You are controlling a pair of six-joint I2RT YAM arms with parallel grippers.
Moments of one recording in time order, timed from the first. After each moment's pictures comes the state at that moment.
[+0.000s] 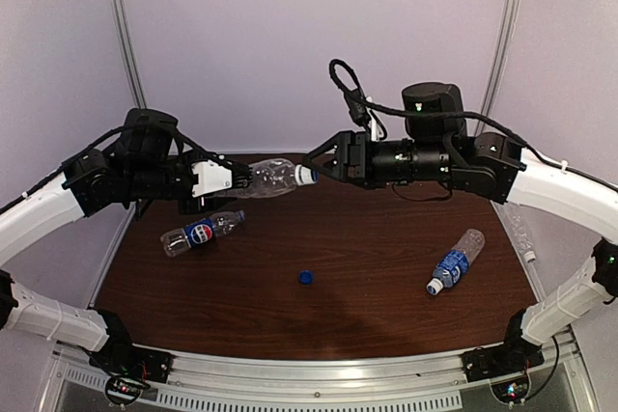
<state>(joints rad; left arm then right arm) -0.76 1.14 1.15 -0.58 0.03 0.97 0.97 1.40 1.40 -0.30 -0.21 0.71</state>
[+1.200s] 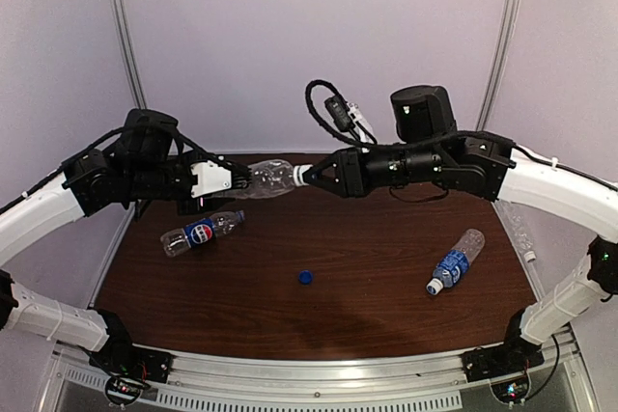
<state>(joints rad) -0.76 1.14 1.15 -0.60 0.02 0.97 0.97 1.44 1.41 -0.33 -0.30 0.44</state>
